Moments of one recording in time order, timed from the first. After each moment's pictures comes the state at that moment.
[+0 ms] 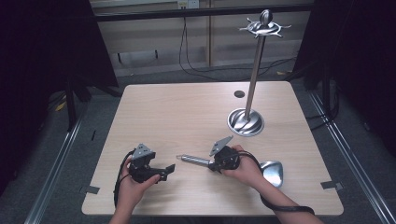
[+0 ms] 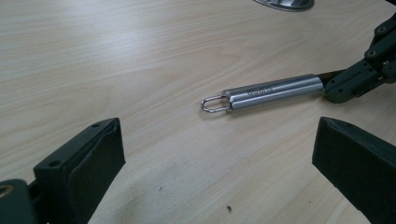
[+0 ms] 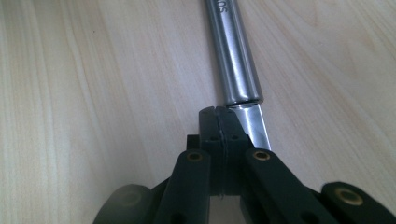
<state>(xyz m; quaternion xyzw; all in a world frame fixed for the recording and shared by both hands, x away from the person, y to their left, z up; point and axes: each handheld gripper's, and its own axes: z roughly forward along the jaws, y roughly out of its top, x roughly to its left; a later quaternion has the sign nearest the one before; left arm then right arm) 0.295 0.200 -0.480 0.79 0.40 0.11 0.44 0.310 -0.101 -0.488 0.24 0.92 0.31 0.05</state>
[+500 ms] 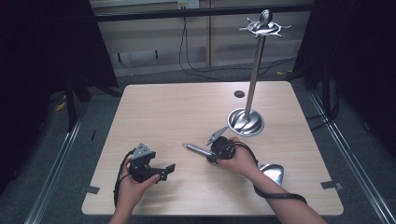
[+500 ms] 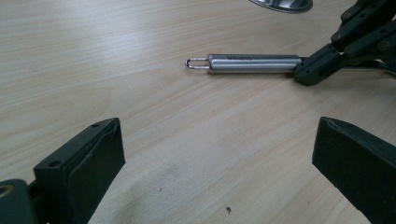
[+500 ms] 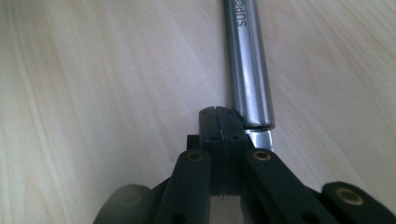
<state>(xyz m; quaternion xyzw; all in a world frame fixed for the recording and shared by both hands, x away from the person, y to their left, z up) 0.296 0.201 -0.479 0.79 0.40 0.11 0.44 0.339 -0.095 -0.486 0.30 0.91 0.29 0.04</state>
